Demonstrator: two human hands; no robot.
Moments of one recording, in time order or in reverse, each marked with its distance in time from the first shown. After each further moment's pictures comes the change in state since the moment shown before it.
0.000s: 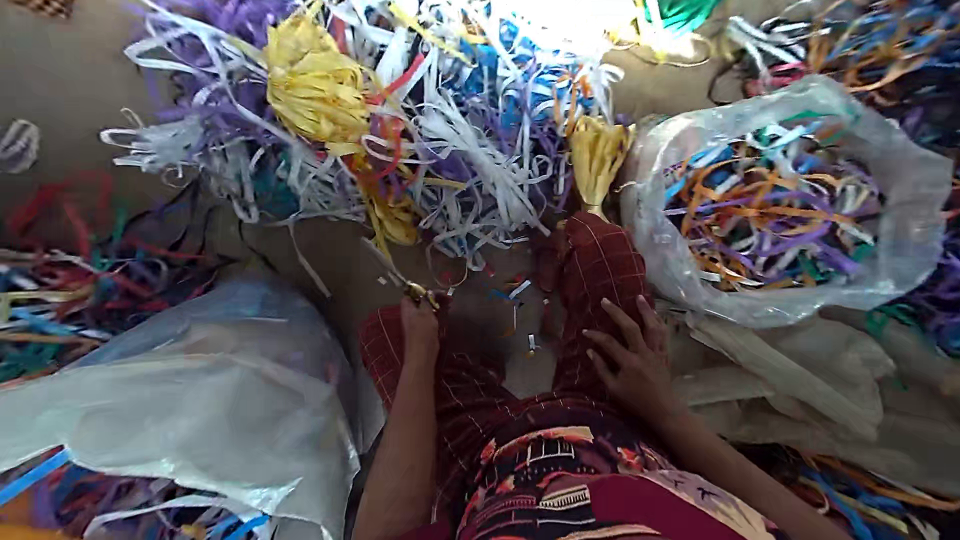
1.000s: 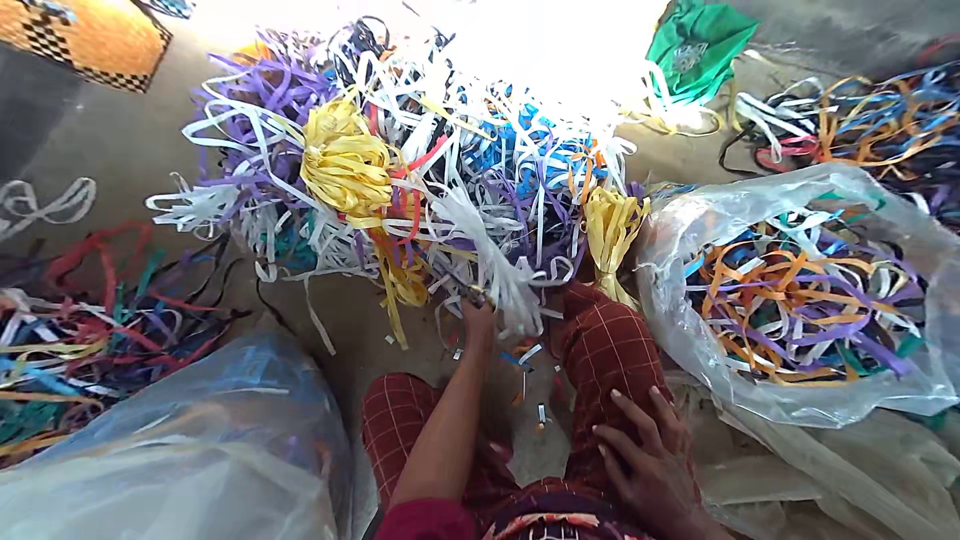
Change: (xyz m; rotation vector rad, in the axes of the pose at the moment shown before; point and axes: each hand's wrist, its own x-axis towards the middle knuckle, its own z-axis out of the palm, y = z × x) left_hand 0.109 0.012 0.128 0.040 0.013 0.000; right_hand 0.014 0.002 0.007 -0.043 0.054 -0.018
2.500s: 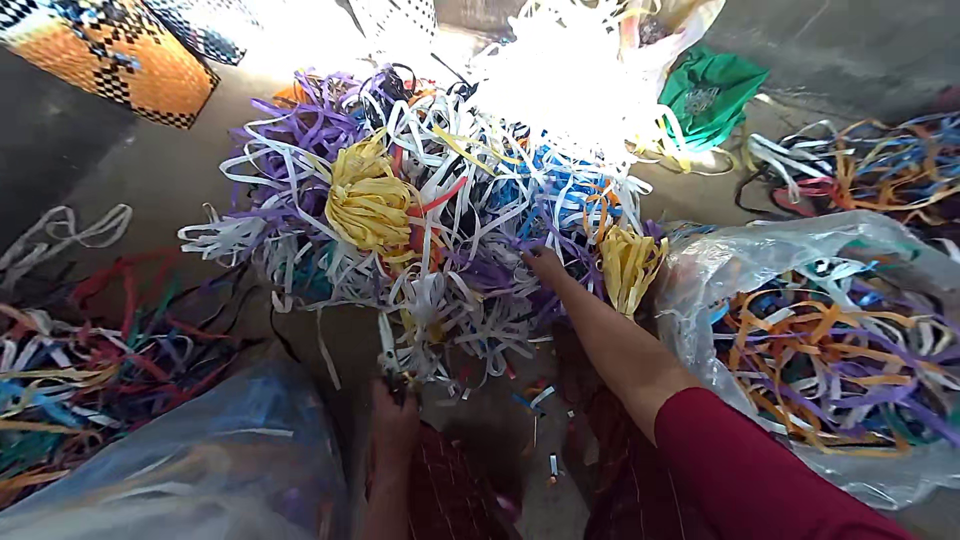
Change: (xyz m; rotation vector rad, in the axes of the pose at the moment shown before) left_hand -0.053 0.033 -0.165 0.358 0.163 0.246; right_hand 0.379 0.055 0.220 0.717 -0.533 0.642
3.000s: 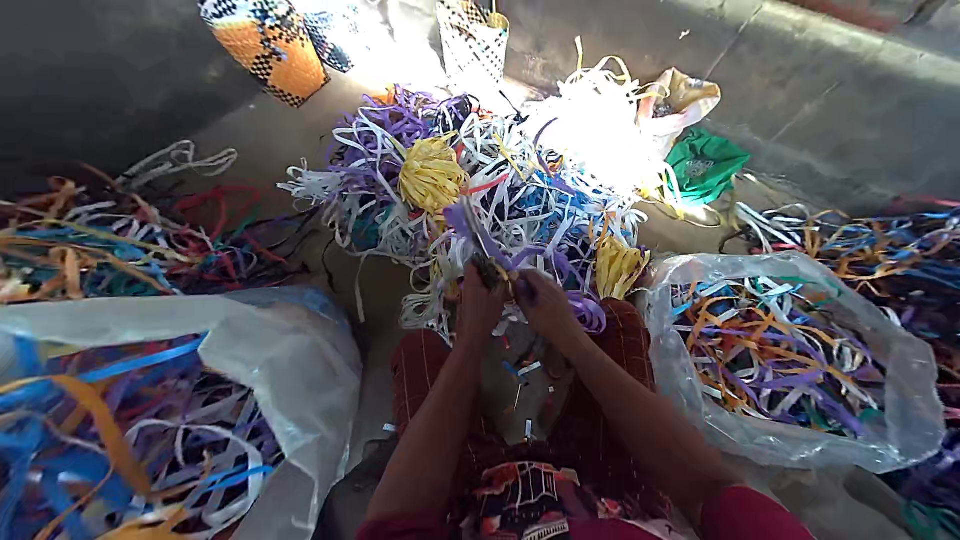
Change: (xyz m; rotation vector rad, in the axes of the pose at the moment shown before) left_hand -0.090 0.129 0.009 -0.348 -0.052 0.239; right_hand -0.331 -0.074 0.023 -0.229 0.039 -0.694
